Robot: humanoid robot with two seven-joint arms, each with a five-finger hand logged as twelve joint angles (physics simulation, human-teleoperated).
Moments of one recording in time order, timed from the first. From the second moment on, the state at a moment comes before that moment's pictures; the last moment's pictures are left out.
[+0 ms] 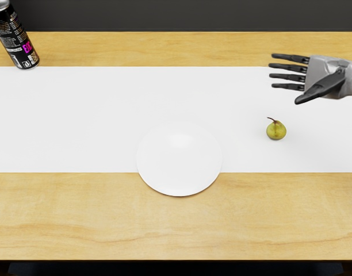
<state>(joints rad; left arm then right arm) -0.02 0.00 0.34 -0.14 0.15 0.14 0.18 0.96 -0.88 0.49 1.06 0.16 0.61 -0.36</state>
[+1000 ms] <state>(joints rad) -0.02 0.00 0.34 -0.14 0.15 0.14 0.18 0.86 -0.73 0.46 0.76 -0.55 0.61 0.48</state>
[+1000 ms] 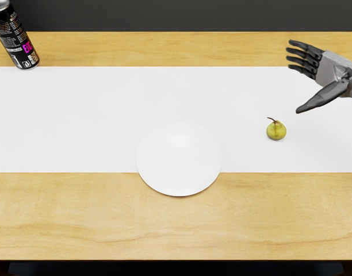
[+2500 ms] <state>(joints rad) -0.02 0.00 0.34 -0.14 0.15 0.14 0.18 0.76 -0.52 0.29 0.53 -0.54 0.45 0.61</state>
